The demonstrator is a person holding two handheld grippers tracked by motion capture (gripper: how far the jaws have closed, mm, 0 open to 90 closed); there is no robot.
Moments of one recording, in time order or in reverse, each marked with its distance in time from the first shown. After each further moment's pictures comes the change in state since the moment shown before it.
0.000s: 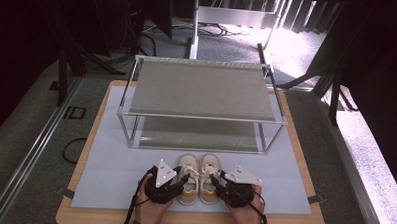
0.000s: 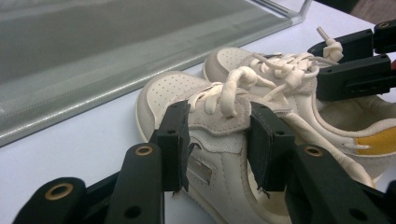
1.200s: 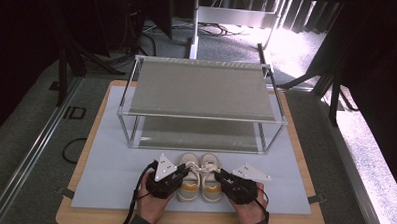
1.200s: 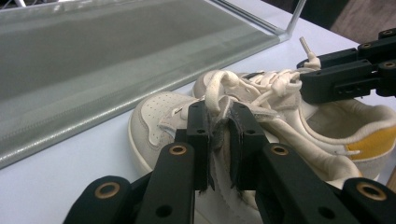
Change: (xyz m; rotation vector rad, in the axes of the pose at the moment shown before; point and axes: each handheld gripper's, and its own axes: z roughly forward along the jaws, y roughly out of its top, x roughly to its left) left arm 0.005 0.013 0.000 -0.033 -0.052 -0.012; right arm -0.015 0.002 -0.003 -0.062 0.083 0.079
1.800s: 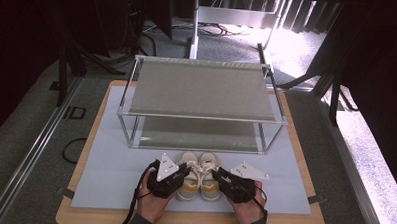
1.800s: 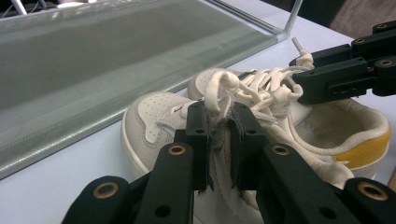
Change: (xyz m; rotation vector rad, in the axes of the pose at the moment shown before) left arm -0.003 0.006 0.000 -0.003 0.001 0.033; right arm 0.003 0.006 0.002 -0.015 0.008 -0.015
